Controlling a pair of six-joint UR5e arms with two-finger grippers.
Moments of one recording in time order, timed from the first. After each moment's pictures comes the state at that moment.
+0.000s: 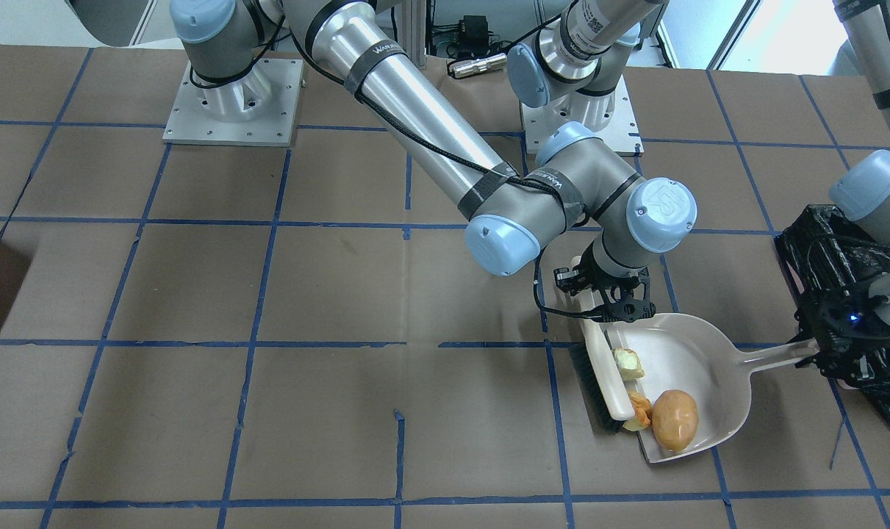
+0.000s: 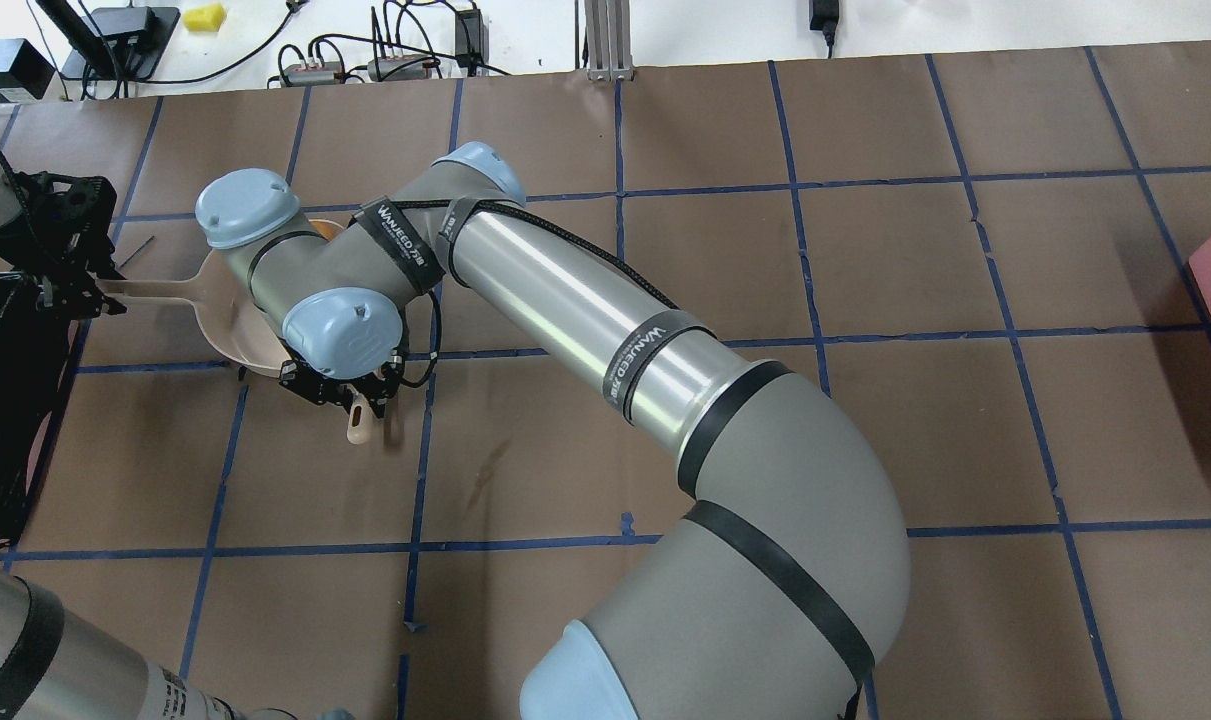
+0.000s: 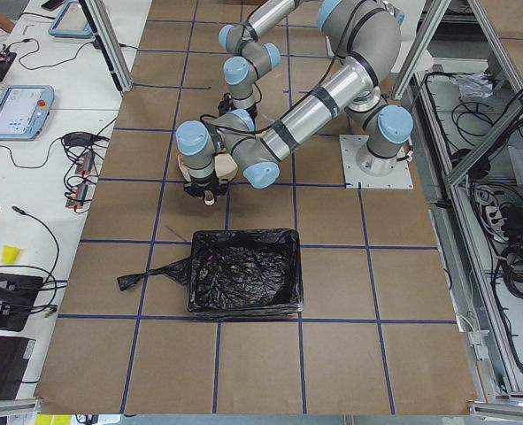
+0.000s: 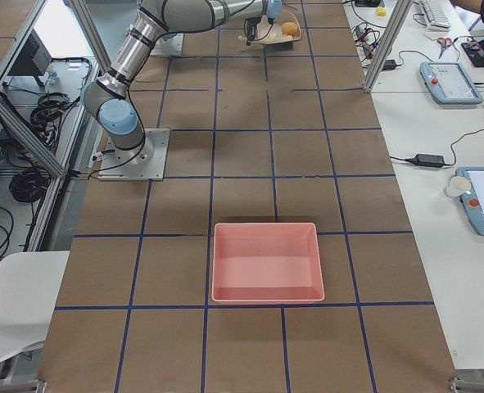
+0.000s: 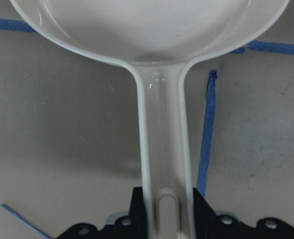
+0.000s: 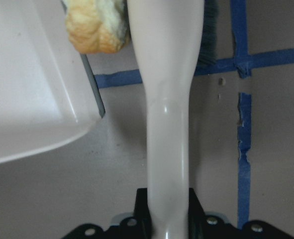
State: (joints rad) left arm -1.00 -2.04 -1.58 -1.12 1.57 2.04; right arm 2.32 -0.60 0.83 -1.67 -1.42 0.57
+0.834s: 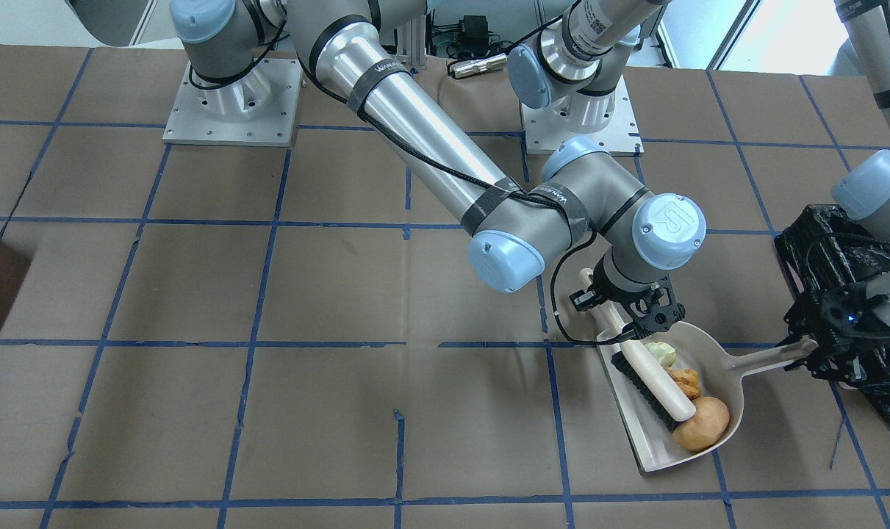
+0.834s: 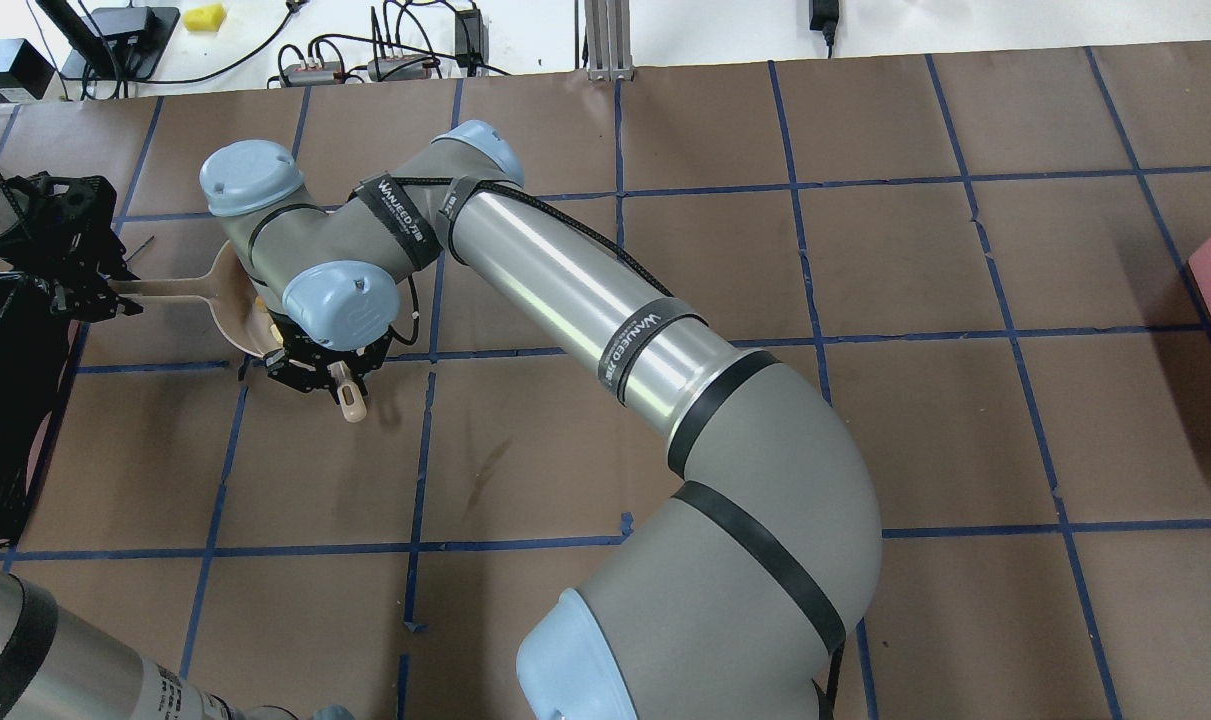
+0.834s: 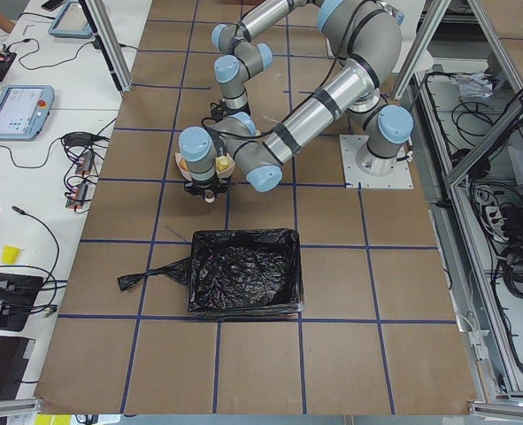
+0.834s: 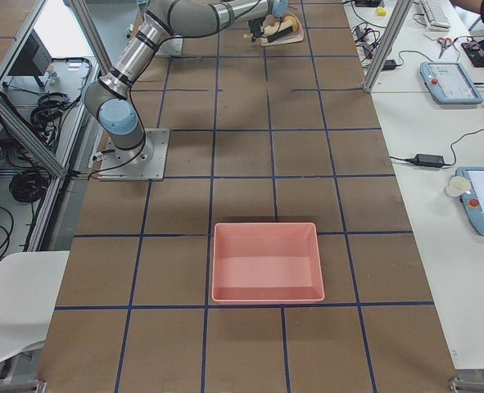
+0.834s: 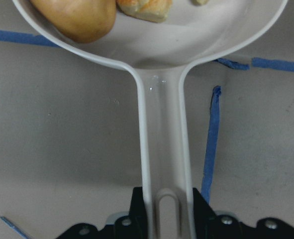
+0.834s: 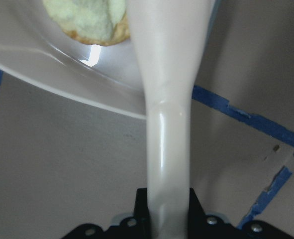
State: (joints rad) left arm -0.98 -2.04 -1.59 -1.14 1.47 2.03; right arm 2.30 -0.55 0.72 -1.63 -1.37 0.31
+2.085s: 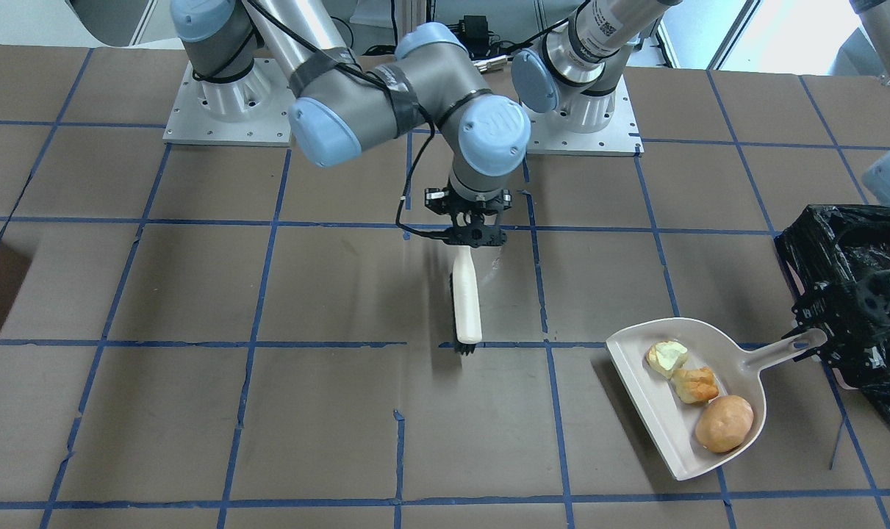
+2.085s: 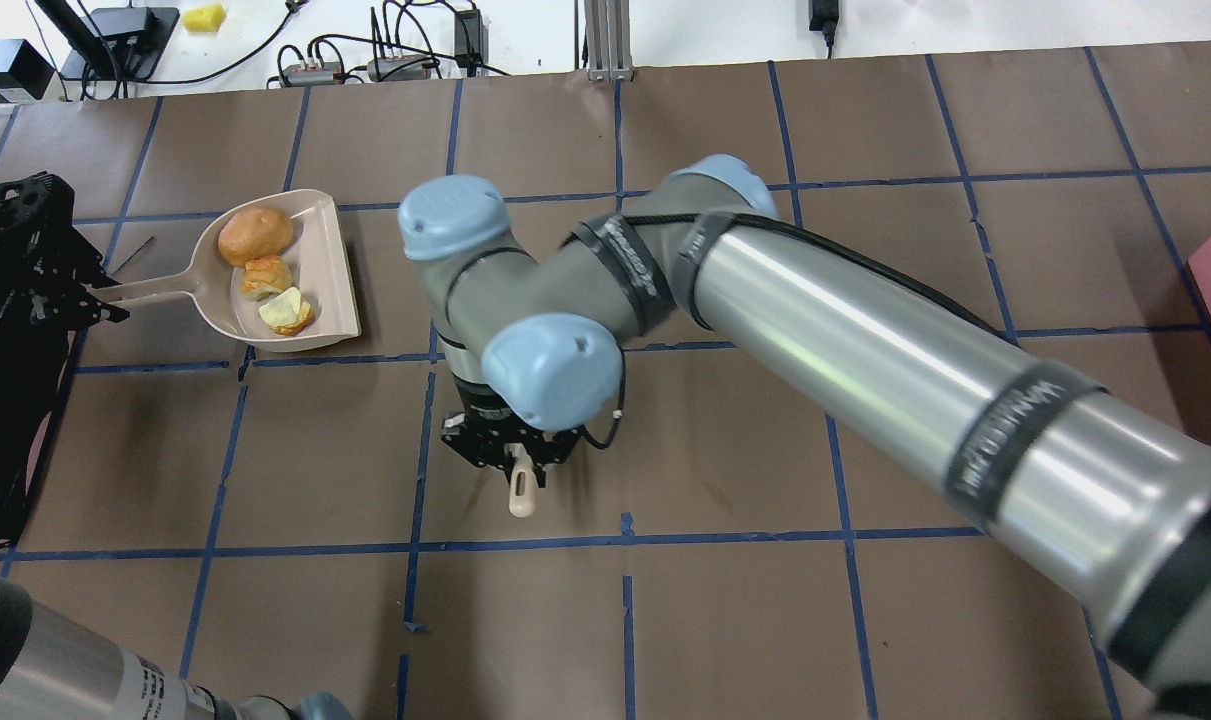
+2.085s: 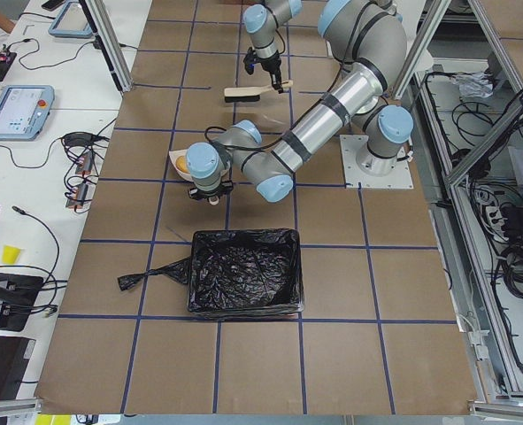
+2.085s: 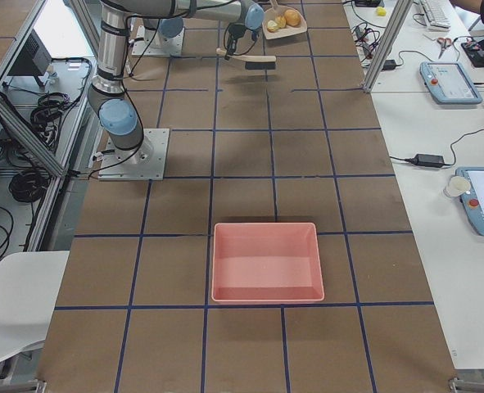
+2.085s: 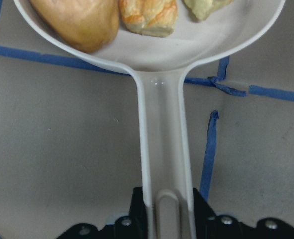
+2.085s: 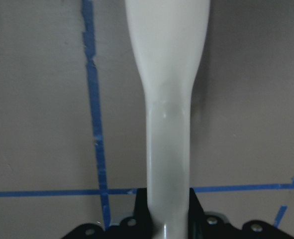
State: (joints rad) left arm -0.89 -2.03 -1.57 -1.24 1.34 1.96; right arm 2.16 -1.20 1.68 -1.80 -1.41 0.57
